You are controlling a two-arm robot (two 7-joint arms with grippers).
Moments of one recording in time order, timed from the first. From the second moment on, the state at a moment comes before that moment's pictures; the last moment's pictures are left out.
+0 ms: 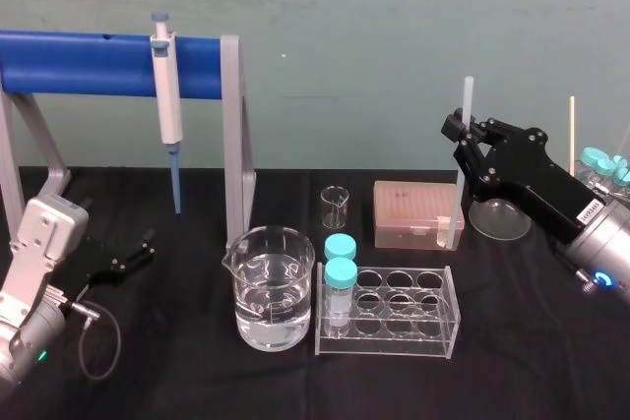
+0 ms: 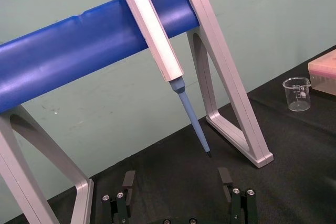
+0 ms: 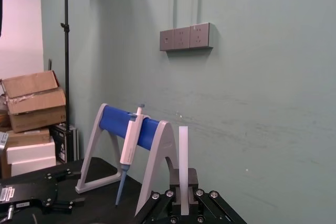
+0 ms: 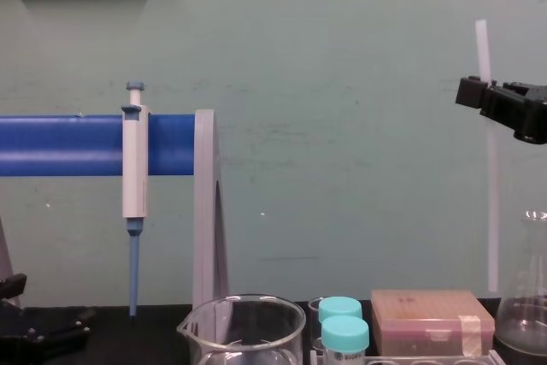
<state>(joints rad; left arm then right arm) -0.20 0.60 0.45 -1.41 -0.25 -0.12 0.03 0.20 0.51 -0.23 -1.66 0.56 -0.11 0.50</state>
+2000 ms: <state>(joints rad) -0.20 0.60 0.45 -1.41 -0.25 -0.12 0.03 0.22 0.53 -0.26 -1.62 0.57 -0.12 0.53</state>
